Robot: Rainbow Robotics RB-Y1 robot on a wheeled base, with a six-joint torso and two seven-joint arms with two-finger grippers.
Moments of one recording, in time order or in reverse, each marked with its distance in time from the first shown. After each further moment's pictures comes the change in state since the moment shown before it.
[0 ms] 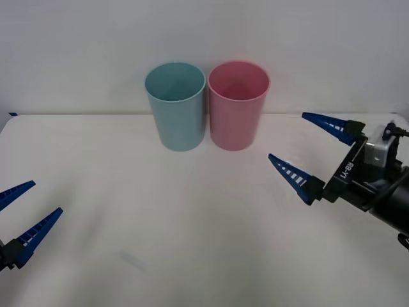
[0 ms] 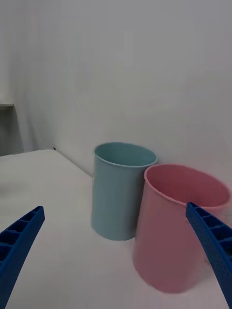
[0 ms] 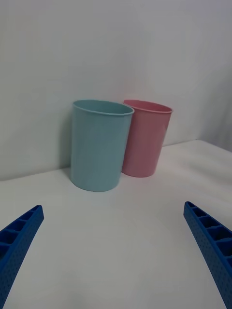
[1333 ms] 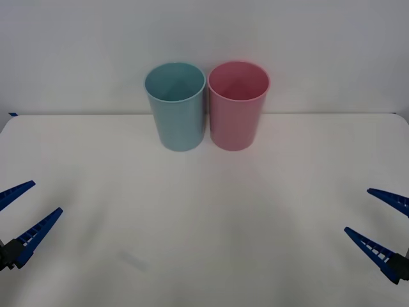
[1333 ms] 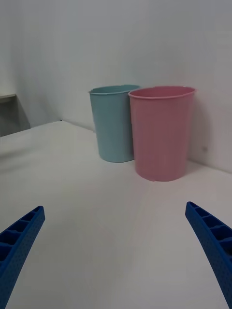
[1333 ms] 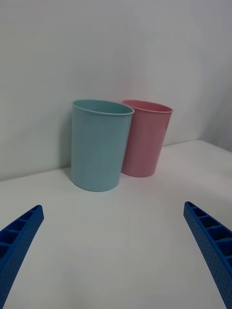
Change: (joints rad) right arm 0.148 0.239 -0.462 0.456 0.018 -0.727 0.052; left arm 0.000 0.000 0.000 0.000 0.000 0.000 0.000
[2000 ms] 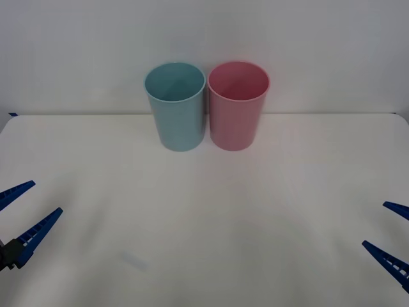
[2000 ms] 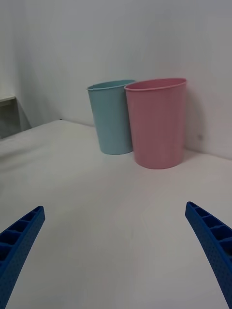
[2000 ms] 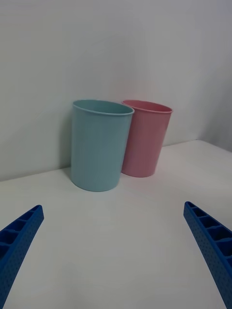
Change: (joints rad) right arm 0.016 0.000 -0.069 0.073 -0.008 -0.096 -0.013; left arm 0.000 0.000 0.000 0.000 0.000 0.000 0.000
